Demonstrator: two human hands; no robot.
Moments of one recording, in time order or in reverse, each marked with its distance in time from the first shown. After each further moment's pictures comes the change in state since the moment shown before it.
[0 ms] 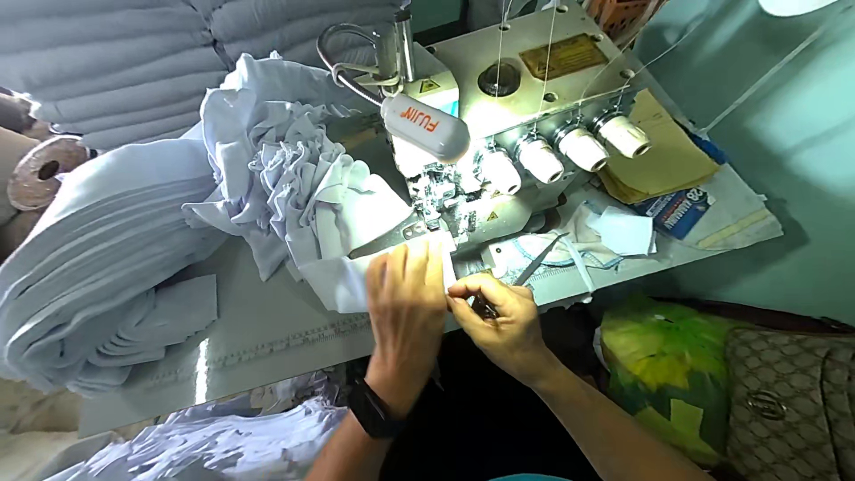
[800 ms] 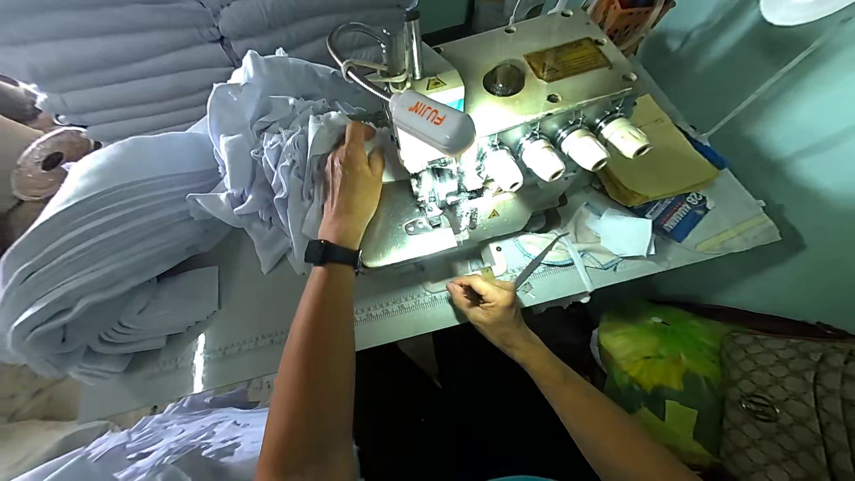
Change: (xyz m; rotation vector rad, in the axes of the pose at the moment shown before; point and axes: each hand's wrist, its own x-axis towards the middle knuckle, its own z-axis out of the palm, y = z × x) left_hand 0.116 -0.087 0.022 -0.360 -0.223 -0.364; right_hand -0.020 0.068 0.002 -0.181 -0.034 -0.046
